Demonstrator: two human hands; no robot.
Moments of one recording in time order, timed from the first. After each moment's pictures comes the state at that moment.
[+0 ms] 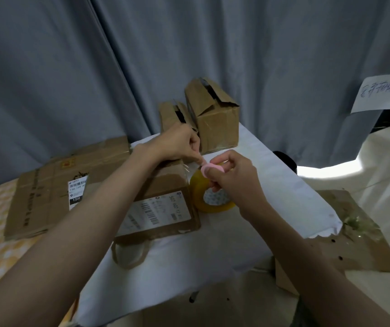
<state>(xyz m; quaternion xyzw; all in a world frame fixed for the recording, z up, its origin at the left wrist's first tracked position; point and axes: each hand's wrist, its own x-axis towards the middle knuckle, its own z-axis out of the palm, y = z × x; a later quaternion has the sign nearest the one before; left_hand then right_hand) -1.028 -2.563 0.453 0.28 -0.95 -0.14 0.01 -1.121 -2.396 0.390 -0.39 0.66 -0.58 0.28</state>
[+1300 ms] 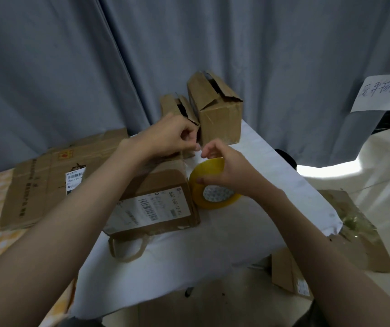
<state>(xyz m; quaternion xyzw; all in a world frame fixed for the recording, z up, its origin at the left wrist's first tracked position) -1.006 -2.553 0.467 0.25 -0.96 -0.08 0.06 -1.147 -2.422 0.382 -0.62 0.61 -0.43 0.23</state>
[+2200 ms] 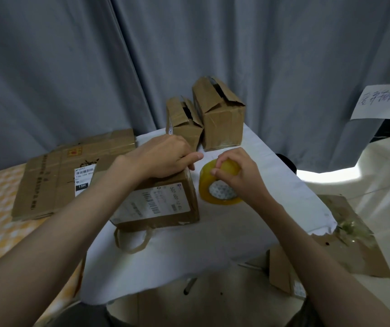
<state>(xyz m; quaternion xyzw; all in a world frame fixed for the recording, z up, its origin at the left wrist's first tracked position) -0.973 -2.520 0.454 0.24 -0.97 0.00 0.04 -1.147 -2.406 0.358 -0.56 0.63 -0.51 0.14</state>
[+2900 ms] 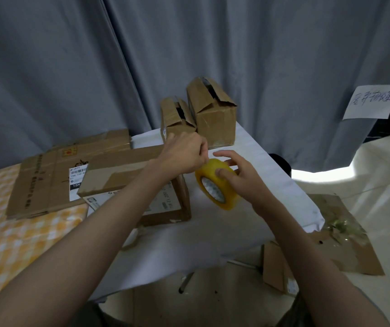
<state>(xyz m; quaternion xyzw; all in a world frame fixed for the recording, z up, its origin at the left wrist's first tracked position) -1.034 -2.477 0.453 0.41 -0.91 -0.03 0.07 -1.161 -2.389 0.356 -0.51 0.64 -0.51 0.25</state>
